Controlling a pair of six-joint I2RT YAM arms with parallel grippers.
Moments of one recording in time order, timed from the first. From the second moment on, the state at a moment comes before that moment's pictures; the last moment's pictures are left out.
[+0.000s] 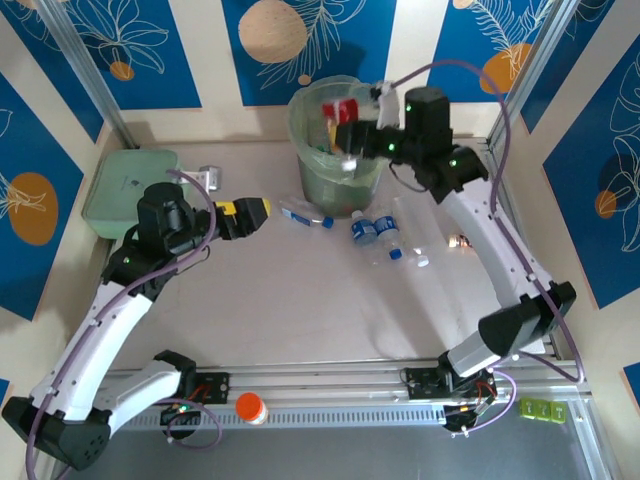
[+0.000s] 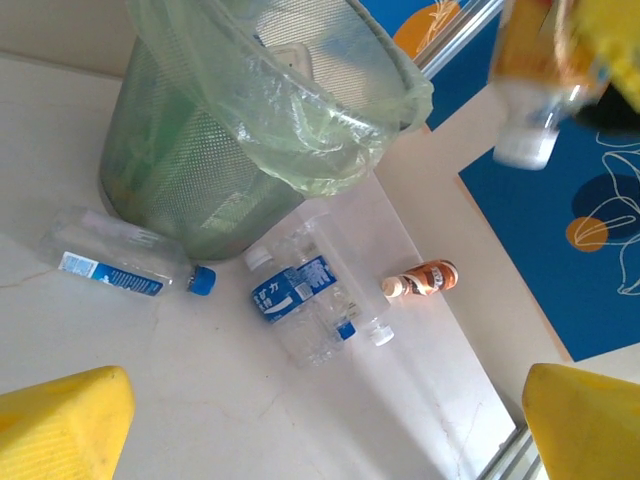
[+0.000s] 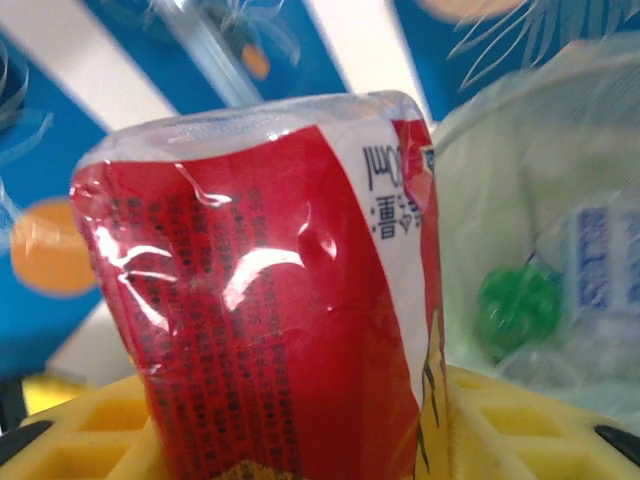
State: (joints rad) left arm -0.38 0.95 1.08 -0.46 0.38 -0.55; right arm 0.41 1.55 1.80 -0.56 -0.39 0.37
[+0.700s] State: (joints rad) left arm -0.40 0.96 0.95 -0.36 0.29 -0.48; right arm 0.33 2.31 2.65 -0.90 -0.34 0.55
